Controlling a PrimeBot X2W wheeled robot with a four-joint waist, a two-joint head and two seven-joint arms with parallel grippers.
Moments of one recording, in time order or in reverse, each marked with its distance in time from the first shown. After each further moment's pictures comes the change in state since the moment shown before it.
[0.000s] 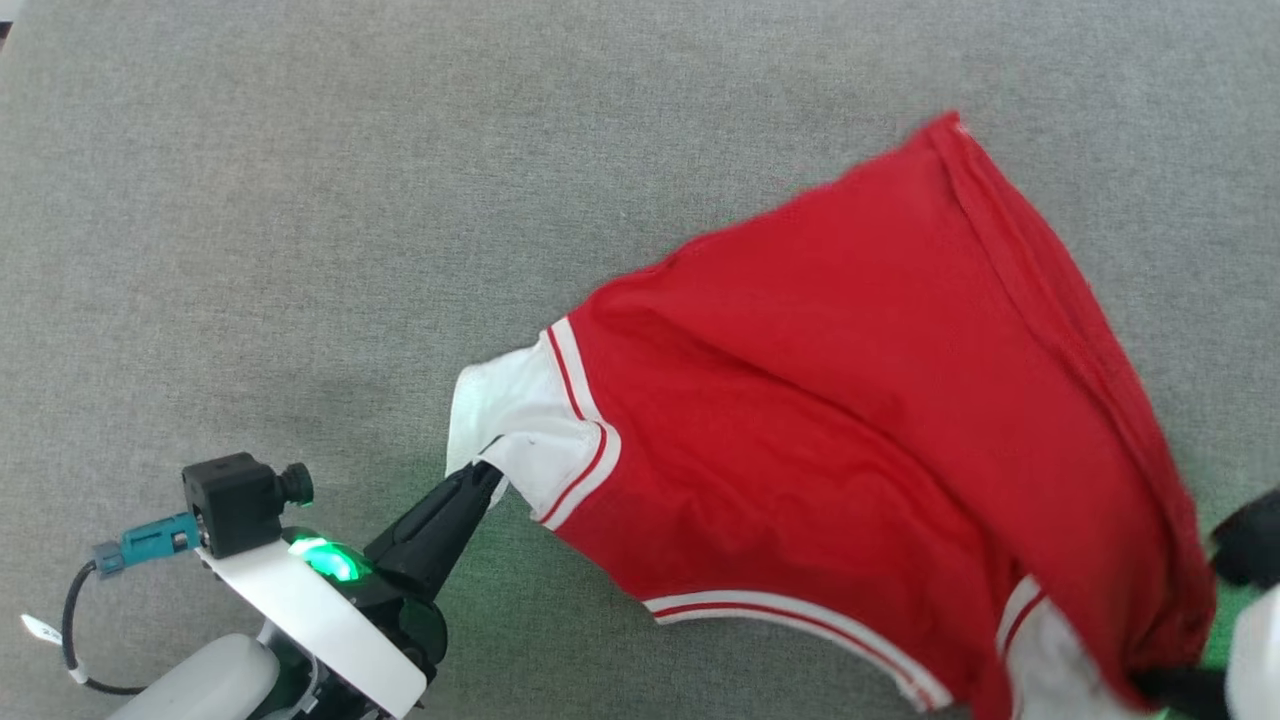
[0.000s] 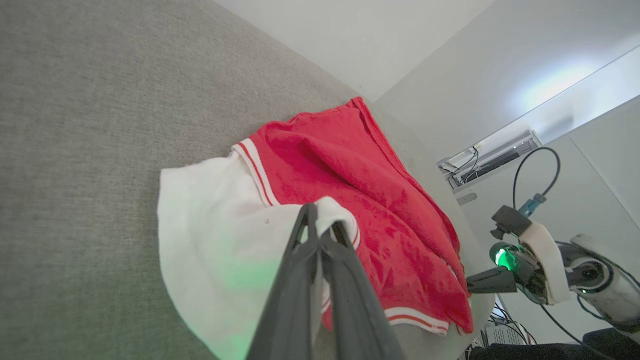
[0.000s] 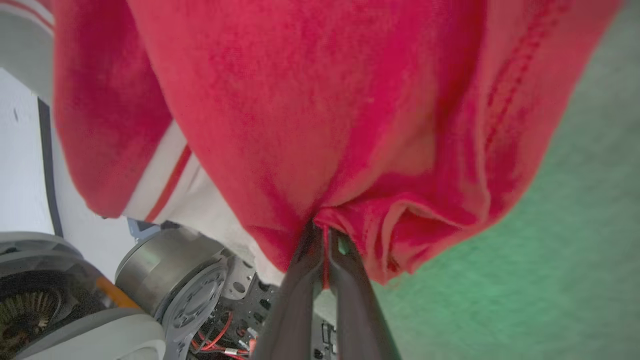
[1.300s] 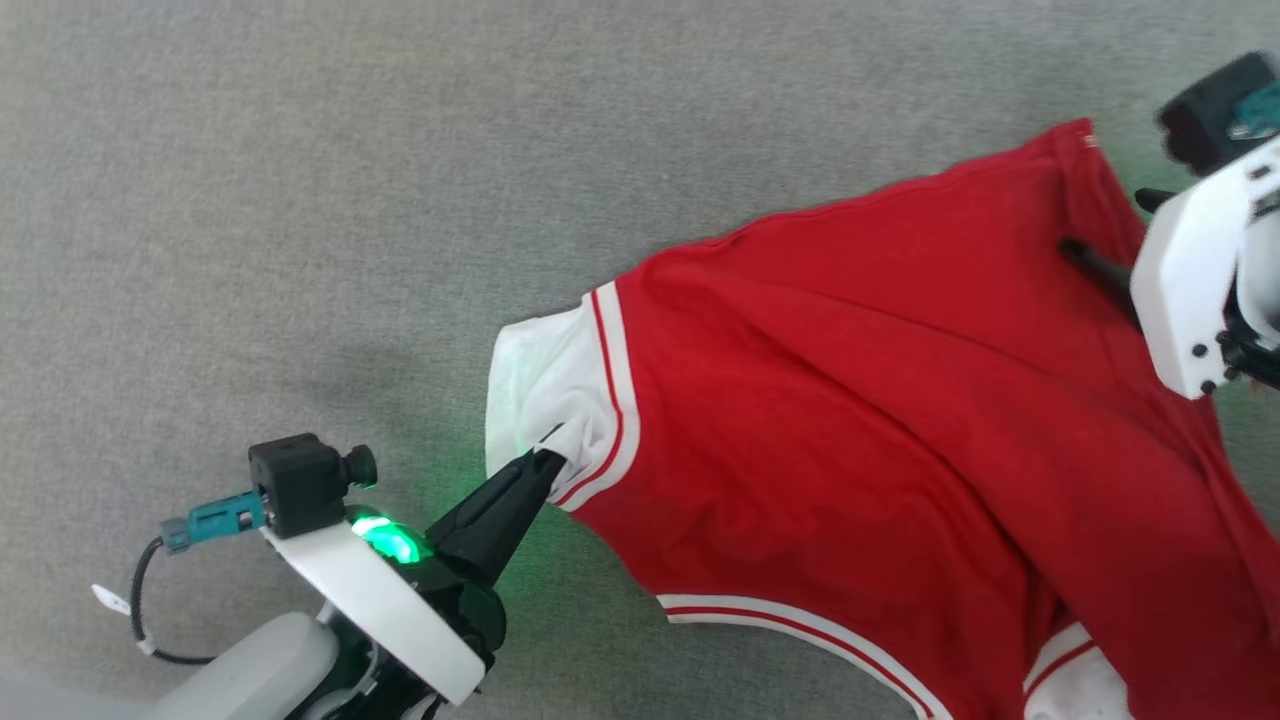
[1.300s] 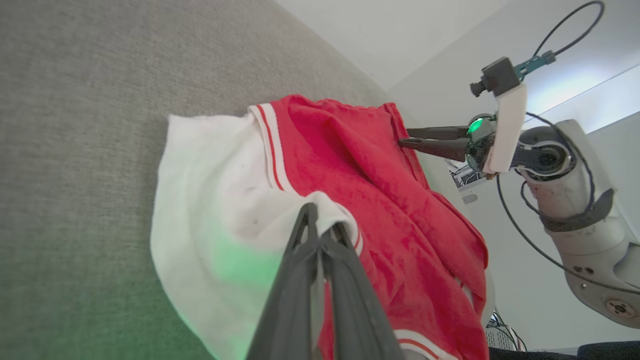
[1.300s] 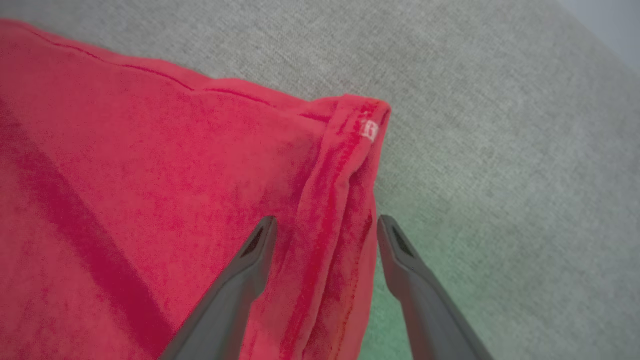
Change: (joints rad) left arm -0.054 -0.078 -0.037 0.021 0.019 0.000 0.011; right arm -0.751 0.256 0.172 0.260 -0.462 0.000 -0.012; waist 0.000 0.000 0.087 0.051
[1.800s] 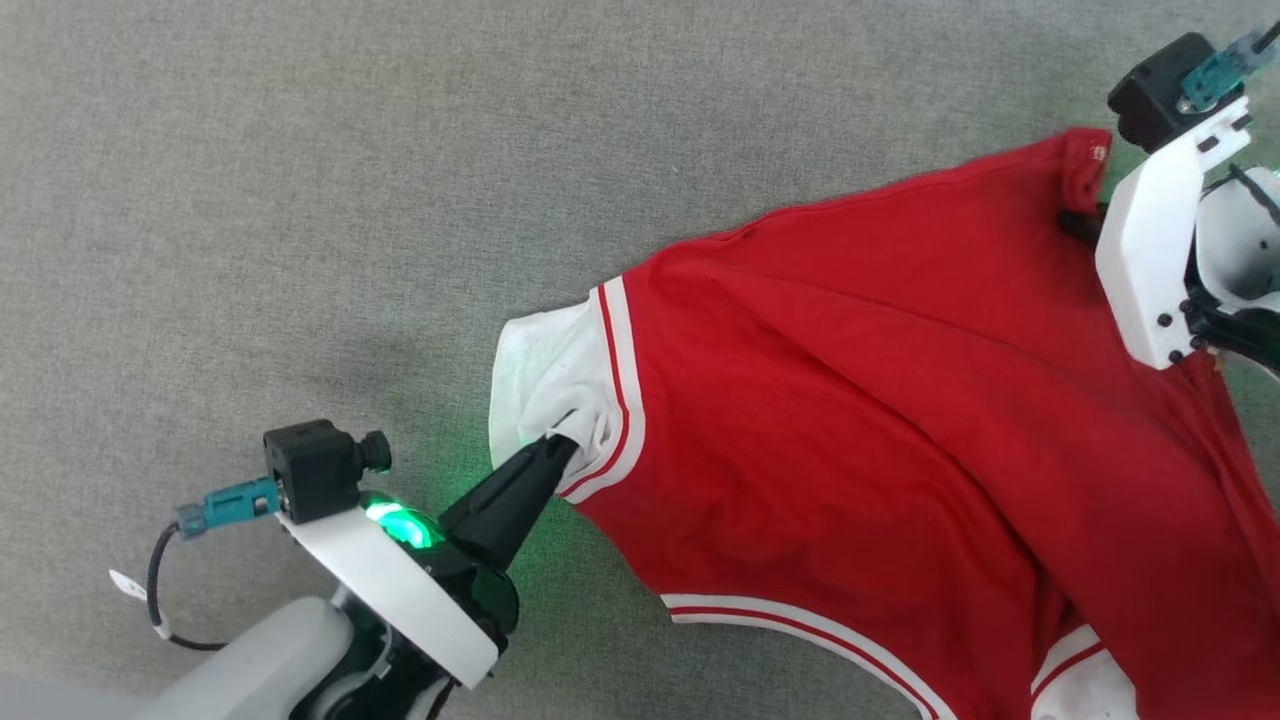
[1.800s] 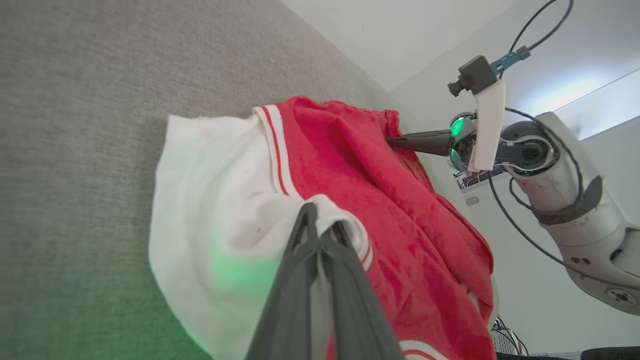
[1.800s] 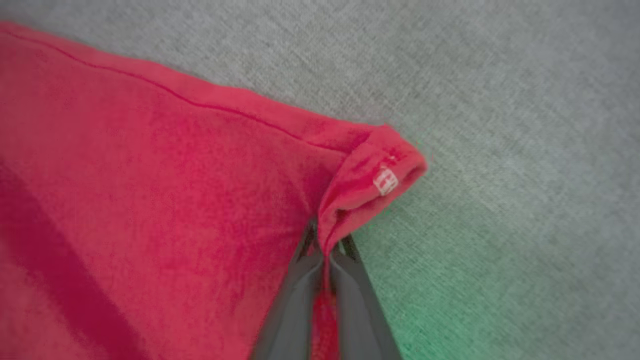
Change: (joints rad) left arm -0.038 -0.029 -0.023 0.024 -0.001 0.000 -0.010; right arm -0.151 -0.012 0.201 0.201 0.069 0.000 -0.034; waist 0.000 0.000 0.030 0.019
